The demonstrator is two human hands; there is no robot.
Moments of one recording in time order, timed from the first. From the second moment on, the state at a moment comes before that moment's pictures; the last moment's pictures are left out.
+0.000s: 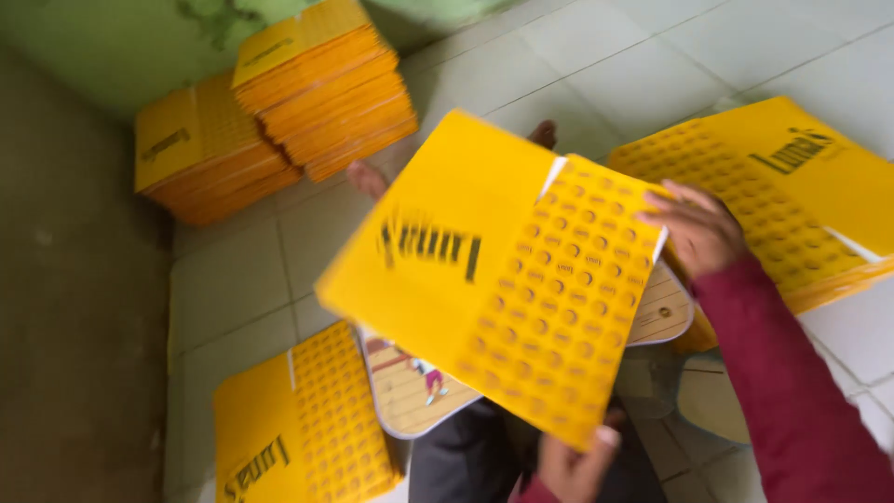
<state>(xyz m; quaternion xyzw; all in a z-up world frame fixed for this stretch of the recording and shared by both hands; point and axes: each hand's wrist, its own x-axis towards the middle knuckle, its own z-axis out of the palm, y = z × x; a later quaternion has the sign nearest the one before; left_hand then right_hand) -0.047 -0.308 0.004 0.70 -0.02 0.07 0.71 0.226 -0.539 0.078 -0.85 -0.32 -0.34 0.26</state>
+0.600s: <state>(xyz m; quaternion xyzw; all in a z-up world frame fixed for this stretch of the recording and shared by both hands) -0.095 -0.156 0.038 0.71 -0.05 -0.02 0.70 0.034 -0.404 0.030 -0.90 -0.40 -0.12 0.13</state>
